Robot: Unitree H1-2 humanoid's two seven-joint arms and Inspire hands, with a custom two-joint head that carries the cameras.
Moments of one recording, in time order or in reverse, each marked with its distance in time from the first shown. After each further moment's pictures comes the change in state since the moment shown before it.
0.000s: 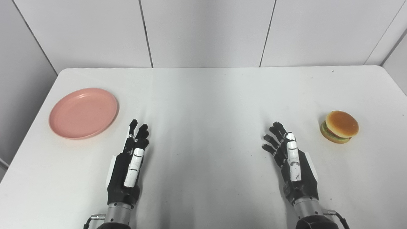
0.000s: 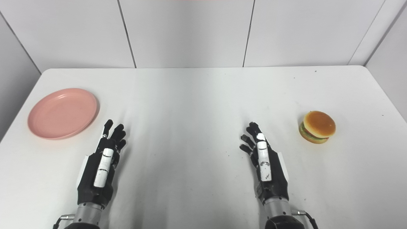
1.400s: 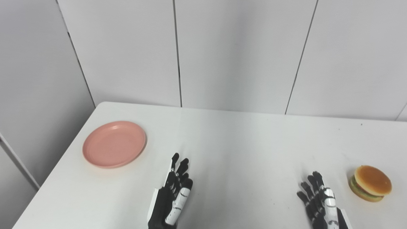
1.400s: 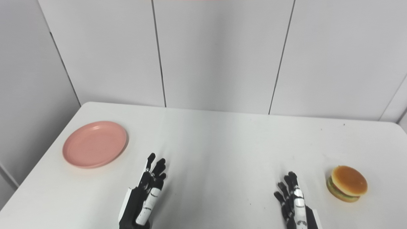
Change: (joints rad) left arm -0.032 -0.070 -0.075 0.210 0.102 -0.278 0.062; right arm -0.020 -0.035 -0.108 0.147 0.089 -0.123 0.135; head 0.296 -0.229
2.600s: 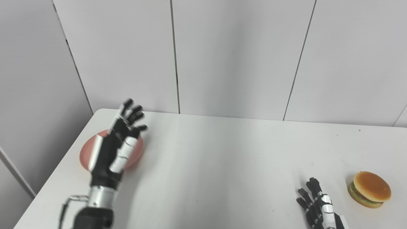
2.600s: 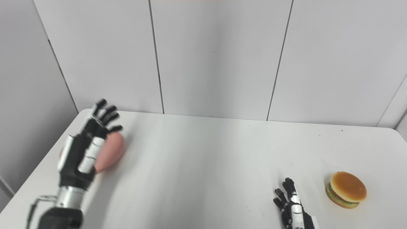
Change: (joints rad) left arm -0.304 0.310 0.308 -0.224 -0.060 0.223 -0.007; right arm -0.003 0.007 0.034 -0.007 -0.037 0.001 -0.035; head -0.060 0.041
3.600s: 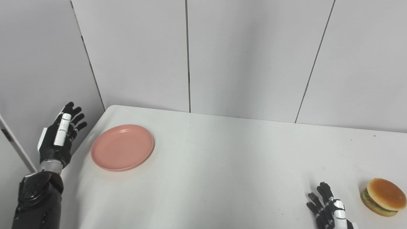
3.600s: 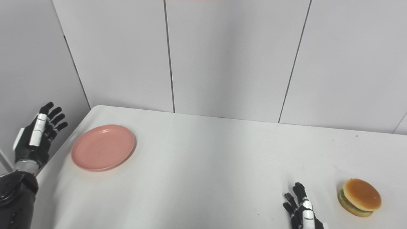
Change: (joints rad) left arm -0.208 0.246 0.252 0.750 -0.315 -0.031 -0.113; right arm 0.003 -0.006 0.005 -0.011 0.018 0.007 -0.003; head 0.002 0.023
